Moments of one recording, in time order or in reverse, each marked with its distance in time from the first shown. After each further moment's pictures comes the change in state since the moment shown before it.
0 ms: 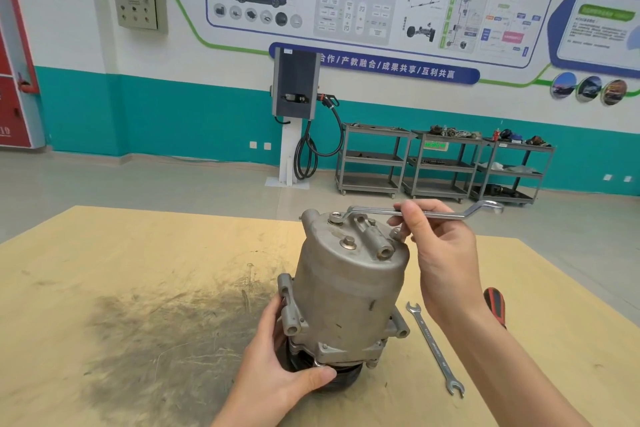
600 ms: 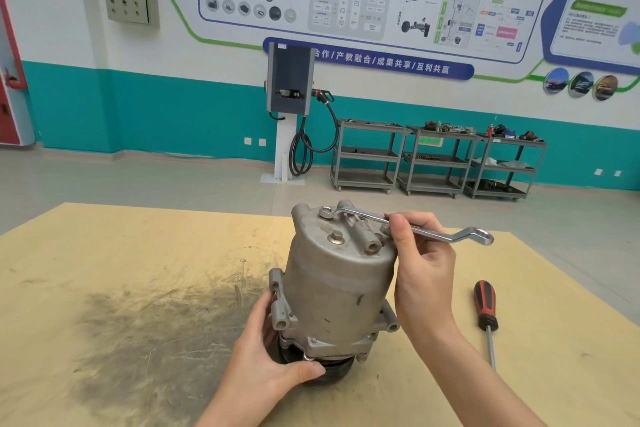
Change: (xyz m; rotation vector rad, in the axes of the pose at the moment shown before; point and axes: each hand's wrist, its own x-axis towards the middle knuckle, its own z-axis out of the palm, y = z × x) left_hand 0.002 -0.011 -0.005 0.001 0.015 -0.029; right_hand -0.020 0.019 0.006 0.004 0.100 -0.132
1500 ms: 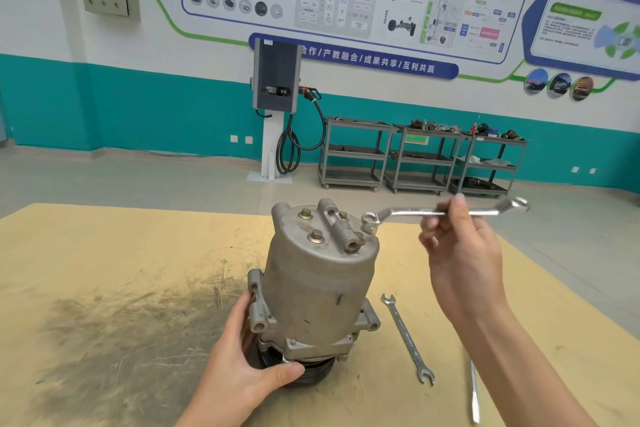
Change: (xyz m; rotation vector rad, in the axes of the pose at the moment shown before) left_hand -0.002 0.008 0.005 -0.019 0.024 0.026; right_hand 0.032 -0.026 -0.052 0.221 0.068 0.274
